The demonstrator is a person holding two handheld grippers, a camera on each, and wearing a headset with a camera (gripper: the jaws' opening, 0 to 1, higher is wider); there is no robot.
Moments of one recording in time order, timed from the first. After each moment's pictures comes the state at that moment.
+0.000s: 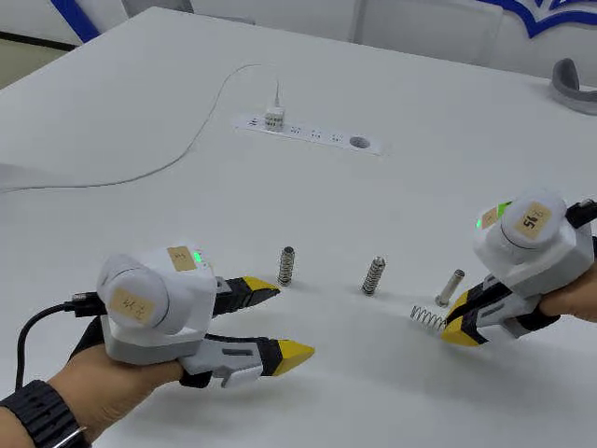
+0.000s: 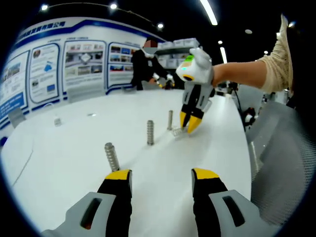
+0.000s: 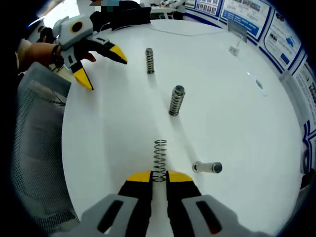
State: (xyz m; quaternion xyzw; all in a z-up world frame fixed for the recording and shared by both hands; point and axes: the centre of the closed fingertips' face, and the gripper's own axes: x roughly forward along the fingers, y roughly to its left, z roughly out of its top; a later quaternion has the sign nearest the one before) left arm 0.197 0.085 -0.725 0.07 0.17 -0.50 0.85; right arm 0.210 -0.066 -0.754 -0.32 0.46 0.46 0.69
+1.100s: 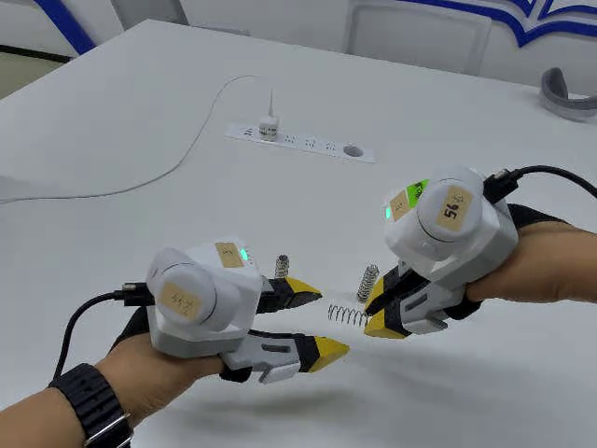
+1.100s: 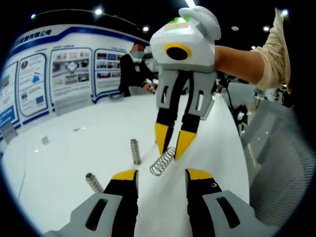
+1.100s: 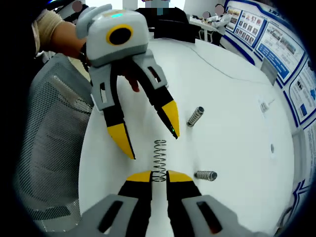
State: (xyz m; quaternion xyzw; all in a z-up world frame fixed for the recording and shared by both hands) left arm 0.196 0.045 -0.707 0.09 0.14 -0.54 0.82; right arm 0.193 0.029 -0.717 -0.40 0.37 0.56 0.63
